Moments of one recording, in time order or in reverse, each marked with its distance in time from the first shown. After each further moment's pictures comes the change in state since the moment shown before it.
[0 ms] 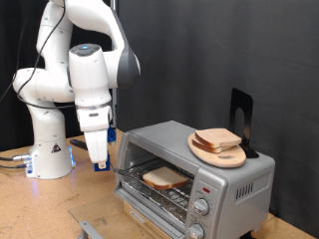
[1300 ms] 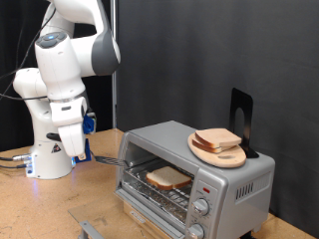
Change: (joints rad) arm -0.012 -0.039 -0.177 0.030 0.003 -0.221 -0.158
